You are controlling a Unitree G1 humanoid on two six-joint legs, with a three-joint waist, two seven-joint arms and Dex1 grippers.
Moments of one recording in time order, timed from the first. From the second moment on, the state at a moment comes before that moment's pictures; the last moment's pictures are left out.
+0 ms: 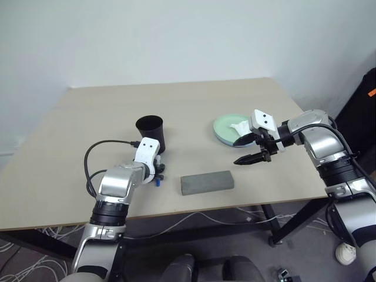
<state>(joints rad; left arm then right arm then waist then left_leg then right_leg) -0.51 0.39 -0.04 0.03 -0.13 1.17 -0.33 -0.91 -0.61 0.30 0.39 0.08 0.39 1.46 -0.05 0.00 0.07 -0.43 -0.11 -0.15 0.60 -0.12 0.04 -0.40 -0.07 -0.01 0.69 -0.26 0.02</state>
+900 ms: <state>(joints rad) -0.51 0.44 -0.10 0.03 -0.14 1.16 -0.40 -0.91 -0.60 0.30 0.39 0.08 0.39 1.46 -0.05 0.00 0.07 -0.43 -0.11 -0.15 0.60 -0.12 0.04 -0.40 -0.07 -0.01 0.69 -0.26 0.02</state>
